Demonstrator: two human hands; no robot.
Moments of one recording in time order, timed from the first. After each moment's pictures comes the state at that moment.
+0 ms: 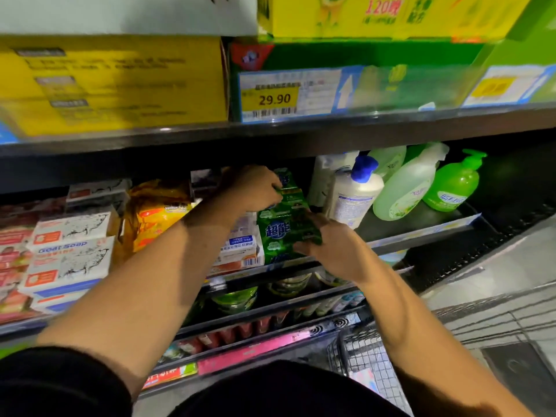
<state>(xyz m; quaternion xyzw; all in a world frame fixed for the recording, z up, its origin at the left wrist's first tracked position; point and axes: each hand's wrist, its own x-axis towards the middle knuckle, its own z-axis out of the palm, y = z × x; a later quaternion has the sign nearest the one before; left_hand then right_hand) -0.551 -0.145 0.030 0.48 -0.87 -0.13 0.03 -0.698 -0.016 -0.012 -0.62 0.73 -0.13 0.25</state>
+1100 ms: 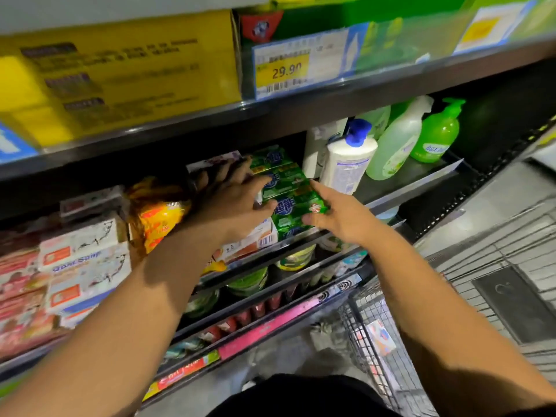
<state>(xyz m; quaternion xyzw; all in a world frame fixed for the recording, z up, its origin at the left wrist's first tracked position) -0.481 -0.109 0.016 0.41 -0.91 -0.06 0.02 -0.698 -0.010 -0.032 -0.57 0.73 -0.23 0.30</state>
